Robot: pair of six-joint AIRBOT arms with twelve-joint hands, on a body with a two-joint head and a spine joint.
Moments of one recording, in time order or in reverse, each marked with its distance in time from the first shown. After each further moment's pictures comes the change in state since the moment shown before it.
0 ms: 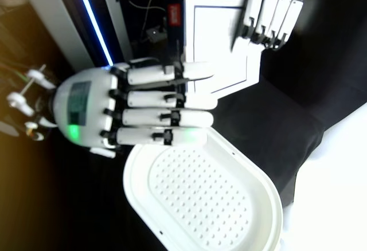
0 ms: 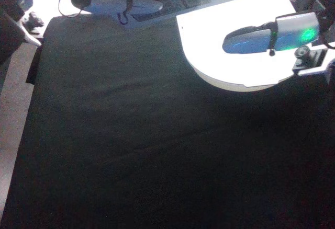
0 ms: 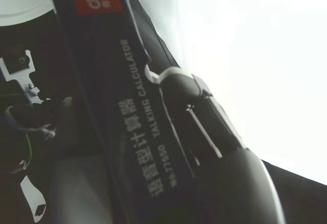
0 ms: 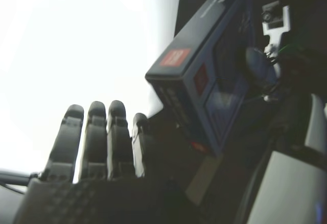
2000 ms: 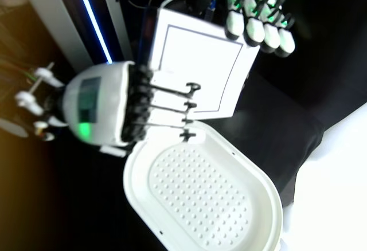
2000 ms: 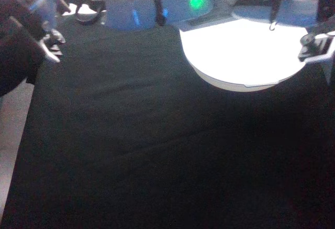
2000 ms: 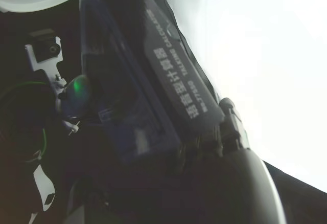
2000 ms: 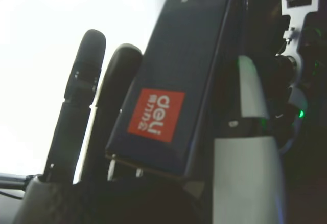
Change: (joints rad) left arm 0.060 -0.040 0.013 0.002 -0.027 -0.025; right arm 0.026 0.019 0.046 -0.007 -0.013 0.018
